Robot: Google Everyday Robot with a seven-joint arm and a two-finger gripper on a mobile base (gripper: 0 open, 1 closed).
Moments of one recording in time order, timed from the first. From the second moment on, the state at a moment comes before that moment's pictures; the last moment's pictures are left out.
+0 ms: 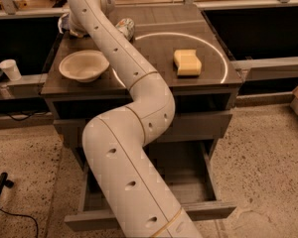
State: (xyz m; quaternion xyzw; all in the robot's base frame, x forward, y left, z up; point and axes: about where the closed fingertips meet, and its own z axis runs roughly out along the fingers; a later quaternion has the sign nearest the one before) arm 0.936 0.261 0.850 -0.63 0.63 -0.07 0.45
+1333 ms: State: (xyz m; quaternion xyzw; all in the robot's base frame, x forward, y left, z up) arm 0.879 0.221 0.981 -0.66 0.51 0.04 0.56
